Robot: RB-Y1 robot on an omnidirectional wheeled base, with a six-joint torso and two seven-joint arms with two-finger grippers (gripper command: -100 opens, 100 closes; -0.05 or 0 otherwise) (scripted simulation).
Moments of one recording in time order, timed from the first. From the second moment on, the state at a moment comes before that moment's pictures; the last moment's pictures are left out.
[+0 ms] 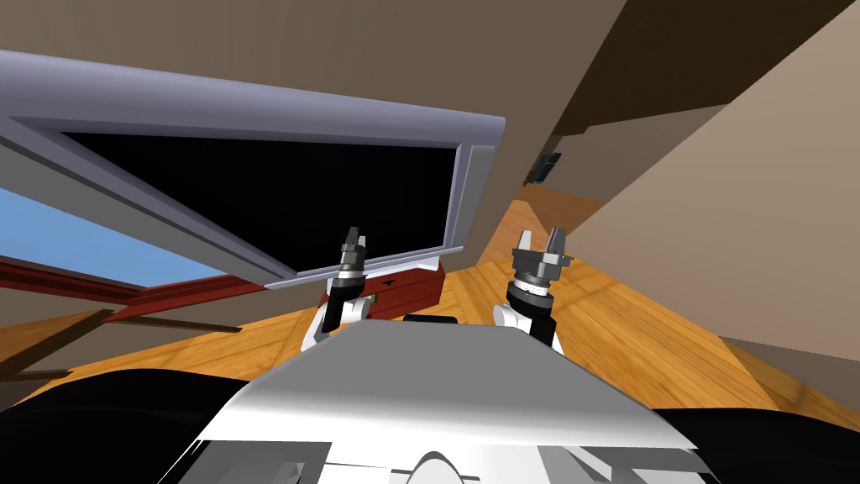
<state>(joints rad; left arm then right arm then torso) 0.46 0.10 0.07 -2.19 -0.03 -0.42 -0.16 0.51 0.01 -0.02 -2.30 -0.02 -0.64 -0.10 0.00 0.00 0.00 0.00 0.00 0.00</state>
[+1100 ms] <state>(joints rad) 0.47 0.22 0.19 -2.12 -0.03 -0.14 -0.23 0.51 0.01 -0.02 -2.30 -0.02 -0.64 -0.10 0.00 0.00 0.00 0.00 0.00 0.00</state>
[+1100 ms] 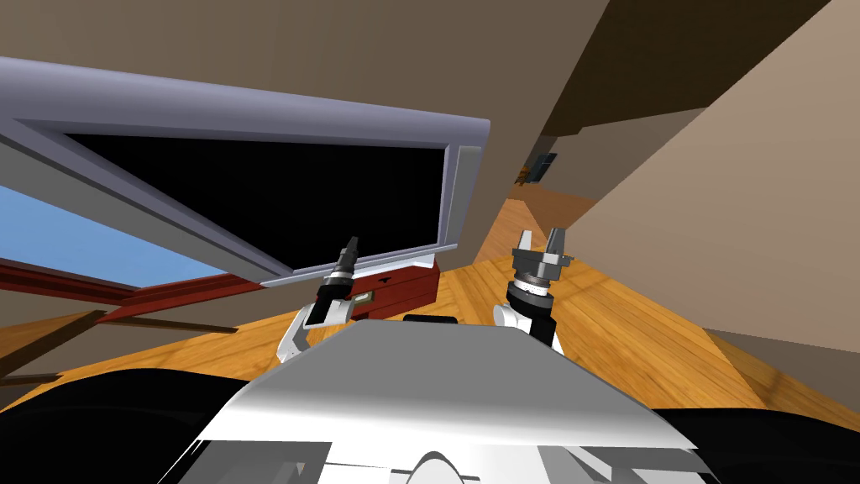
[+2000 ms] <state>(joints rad) 0.46 0.27 0.31 -2.04 -0.03 0.10 -0.28 0.51 0.01 -0.02 -2.30 -0.02 -0.64 -0.10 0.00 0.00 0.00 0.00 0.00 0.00</state>
